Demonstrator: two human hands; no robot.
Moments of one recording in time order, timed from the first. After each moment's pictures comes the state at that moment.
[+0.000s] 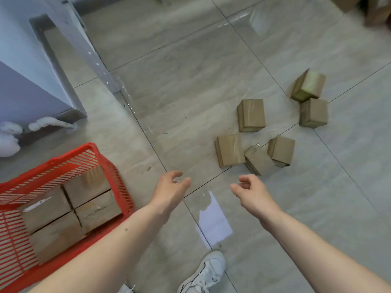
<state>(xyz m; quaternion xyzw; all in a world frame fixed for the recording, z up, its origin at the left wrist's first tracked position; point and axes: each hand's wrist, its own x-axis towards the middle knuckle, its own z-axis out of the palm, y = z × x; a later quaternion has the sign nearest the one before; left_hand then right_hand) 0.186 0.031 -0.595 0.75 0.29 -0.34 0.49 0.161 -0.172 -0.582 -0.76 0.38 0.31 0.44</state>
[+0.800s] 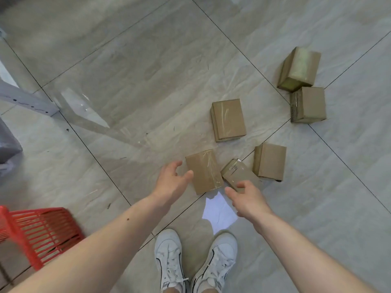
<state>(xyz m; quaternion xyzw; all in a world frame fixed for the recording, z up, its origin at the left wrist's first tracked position) 0.341 -0.130 -0.723 0.78 0.21 -0.39 0.45 0.272 -0.310 -0.718 -0.70 0.44 0.37 0.42</state>
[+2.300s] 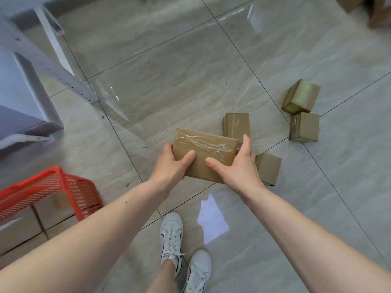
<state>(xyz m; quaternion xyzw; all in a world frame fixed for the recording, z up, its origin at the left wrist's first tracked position) 0.329 -0.084 -0.588 0.74 0.27 -0.31 0.54 0.314 -0.246 -0.564 -0.81 0.28 0.23 0.46</state>
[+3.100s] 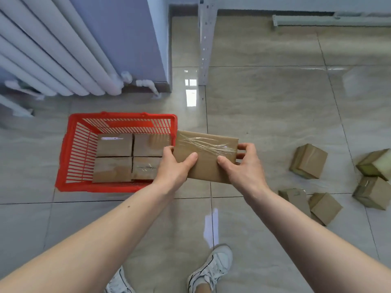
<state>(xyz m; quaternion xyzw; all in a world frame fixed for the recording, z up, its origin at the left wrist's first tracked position) 0.135 0.151 -0.528 0.65 0.46 -0.08 0.59 0.202 0.001 -0.512 -0.86 0.08 0.27 0.42</state>
